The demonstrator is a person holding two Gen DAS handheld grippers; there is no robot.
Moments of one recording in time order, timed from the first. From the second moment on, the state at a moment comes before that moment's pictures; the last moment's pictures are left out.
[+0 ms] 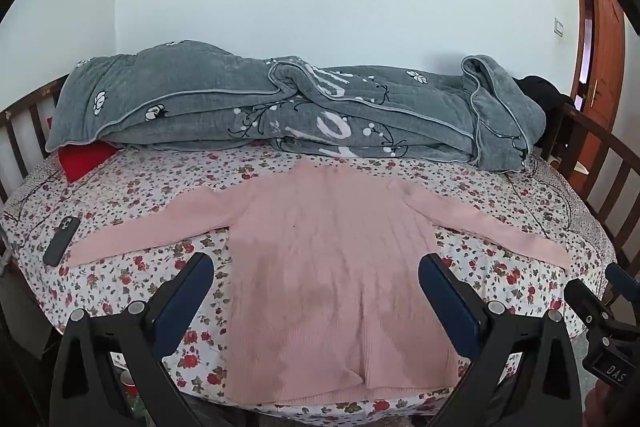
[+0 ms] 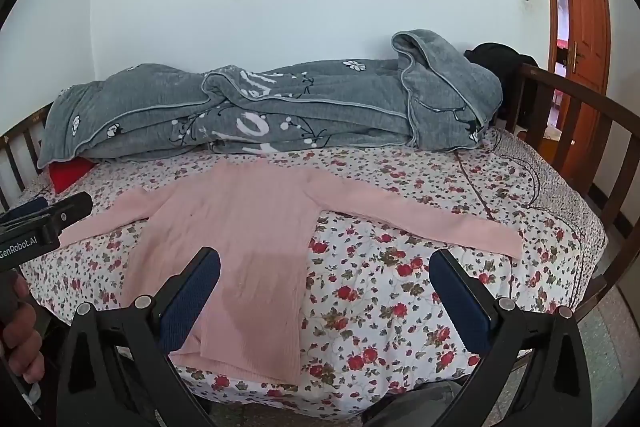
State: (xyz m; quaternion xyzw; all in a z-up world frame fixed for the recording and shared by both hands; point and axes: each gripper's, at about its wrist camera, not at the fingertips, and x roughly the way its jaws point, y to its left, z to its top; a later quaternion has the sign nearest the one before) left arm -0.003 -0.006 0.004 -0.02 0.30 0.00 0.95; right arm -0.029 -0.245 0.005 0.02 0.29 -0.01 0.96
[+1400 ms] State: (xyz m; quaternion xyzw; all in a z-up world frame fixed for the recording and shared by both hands) left arm -0.006 -0.016 0.005 0.00 0.30 0.01 0.95; right arm -0.034 -0.251 0.008 0.03 0.28 -0.02 0.96
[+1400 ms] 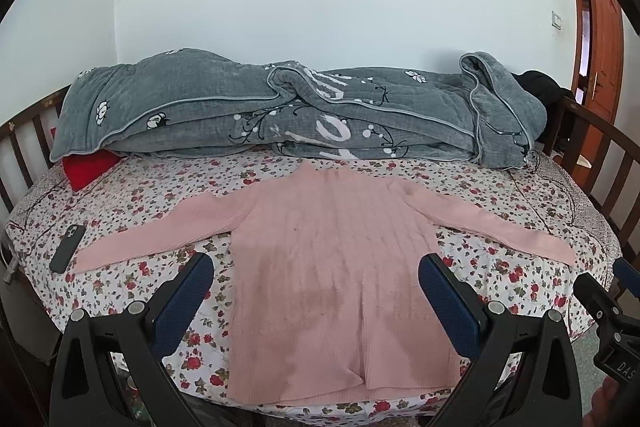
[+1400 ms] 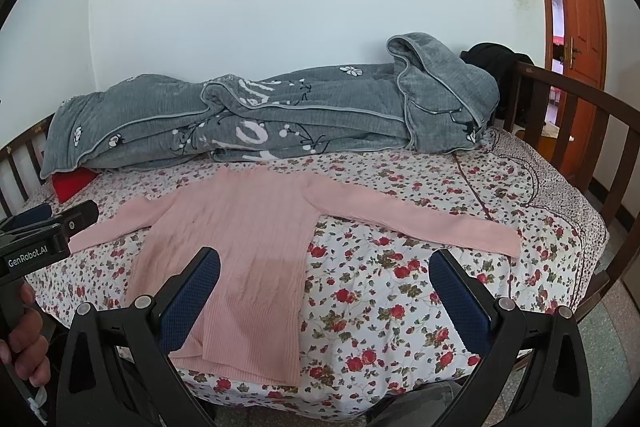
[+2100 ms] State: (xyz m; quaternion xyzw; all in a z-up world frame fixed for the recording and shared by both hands) left arm -0.010 -0.019 0.008 0.00 0.29 0.01 0.96; right arm -0.036 -0.253 0.009 0.03 0.28 -0.01 0.96
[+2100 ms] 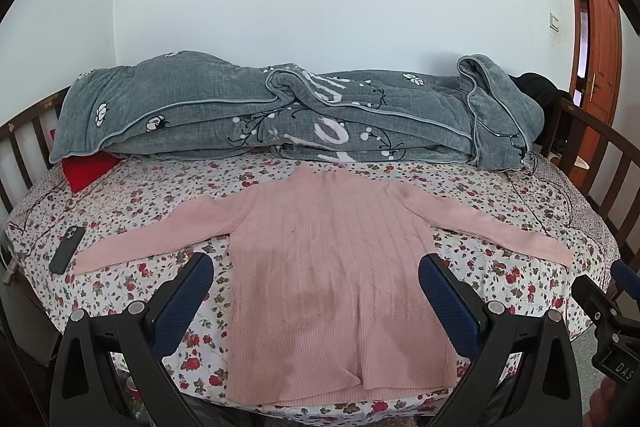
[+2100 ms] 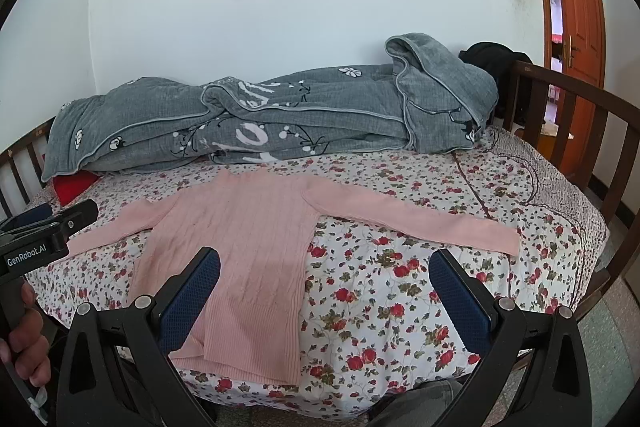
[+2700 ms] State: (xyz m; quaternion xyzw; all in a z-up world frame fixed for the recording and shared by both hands) left arm -0.002 -0.007 -0.007 0.00 0.29 0.00 0.96; right arm -0.034 -0.250 0.000 0.02 0.27 -0.02 0.96
